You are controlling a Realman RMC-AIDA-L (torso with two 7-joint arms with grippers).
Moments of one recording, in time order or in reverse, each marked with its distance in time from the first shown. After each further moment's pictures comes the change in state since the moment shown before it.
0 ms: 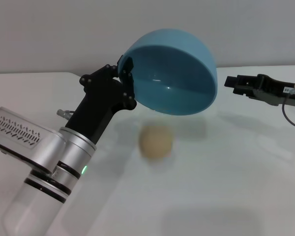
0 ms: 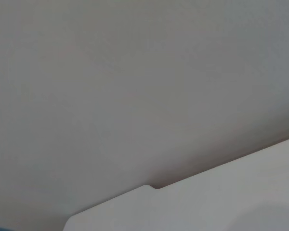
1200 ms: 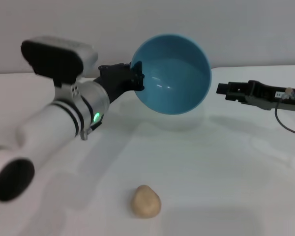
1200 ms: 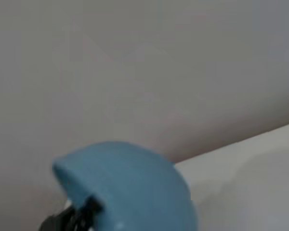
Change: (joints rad) left arm -0.127 0.022 -0.429 0.289 0.122 -1.007 -0.113; right arm 0.019 -0.007 -0.036 -0.020 -0.015 0.016 -0.003
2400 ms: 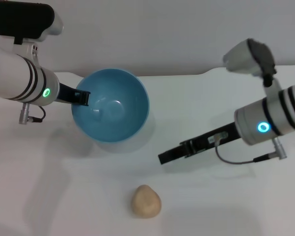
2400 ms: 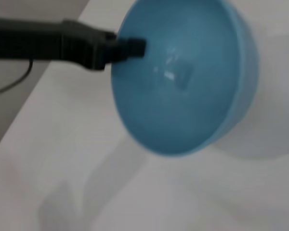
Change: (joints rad) left arm -0.161 -0.003 -0.486 0.222 0.276 -1.134 -0.085; right arm 0.227 -0.006 -0.370 -0.063 -0.187 0.108 0.061
